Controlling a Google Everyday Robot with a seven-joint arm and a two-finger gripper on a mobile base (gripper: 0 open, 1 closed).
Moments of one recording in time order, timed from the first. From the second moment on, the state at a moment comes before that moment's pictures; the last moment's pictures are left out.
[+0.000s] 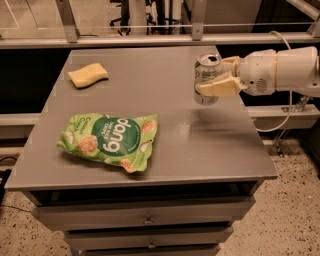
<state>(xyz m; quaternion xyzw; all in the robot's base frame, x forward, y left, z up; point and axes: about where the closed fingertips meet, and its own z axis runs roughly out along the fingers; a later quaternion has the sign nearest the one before) 0.591 -0.136 0.933 -0.48 0.66 0.26 0.51</state>
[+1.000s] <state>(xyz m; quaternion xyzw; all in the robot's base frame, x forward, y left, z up) 0.509 -0.076 0.902 -0.50 0.63 0.37 0.47</state>
